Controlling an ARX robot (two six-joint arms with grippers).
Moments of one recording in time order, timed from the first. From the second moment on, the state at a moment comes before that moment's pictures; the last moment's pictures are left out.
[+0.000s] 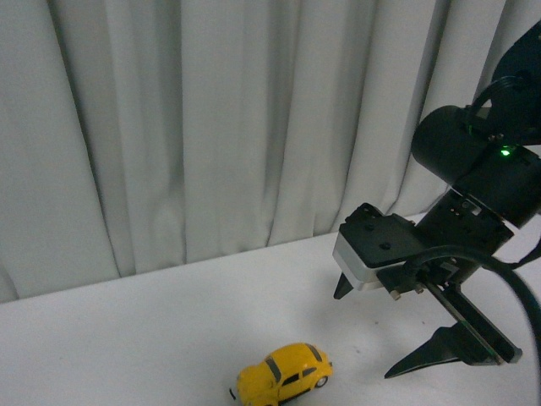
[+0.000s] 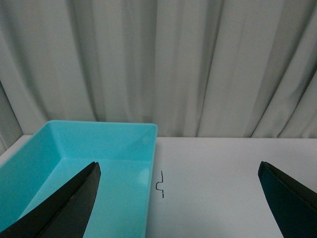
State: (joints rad) left arm 0.00 0.01 0.01 0.00 0.00 0.00; right arm -0.15 1.85 1.10 -0.69 -0.56 -1.71
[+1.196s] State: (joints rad) left arm 0.00 0.01 0.01 0.00 0.00 0.00; right arm 0.06 2.15 1.23 -0.51 -0.39 -1.73
